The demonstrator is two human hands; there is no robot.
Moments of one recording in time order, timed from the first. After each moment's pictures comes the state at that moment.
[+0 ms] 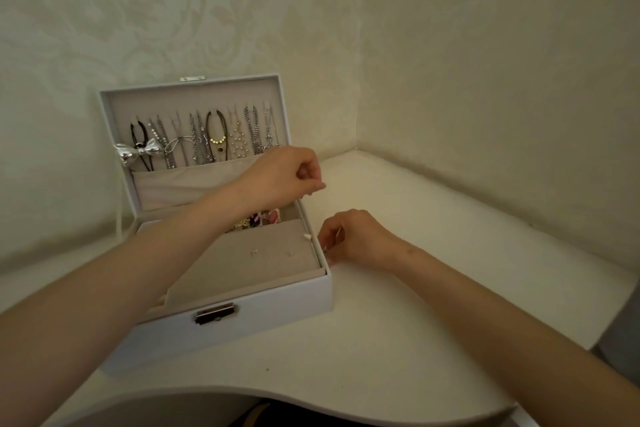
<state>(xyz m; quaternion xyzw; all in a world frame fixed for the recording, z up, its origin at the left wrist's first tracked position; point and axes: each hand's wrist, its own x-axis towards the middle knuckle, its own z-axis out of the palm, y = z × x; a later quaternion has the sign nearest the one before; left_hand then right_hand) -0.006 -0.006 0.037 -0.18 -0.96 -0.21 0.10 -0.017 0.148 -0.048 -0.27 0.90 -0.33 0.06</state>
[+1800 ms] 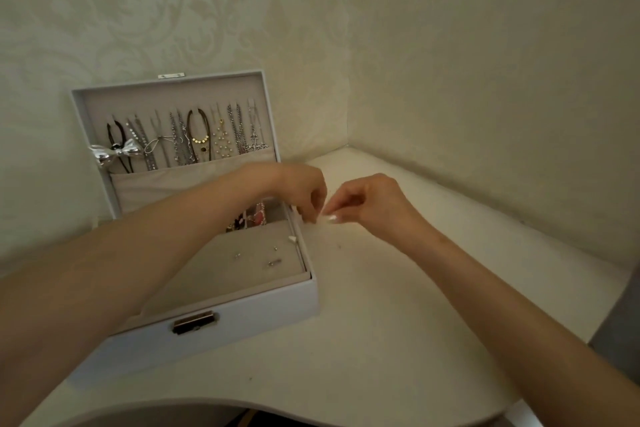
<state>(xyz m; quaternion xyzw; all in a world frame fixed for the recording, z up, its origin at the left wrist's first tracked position) -0.088 0.012 0.016 -0.28 -0.95 0.02 -0.17 -0.010 0.176 -0.015 -0.22 0.84 -0.49 -0.03</state>
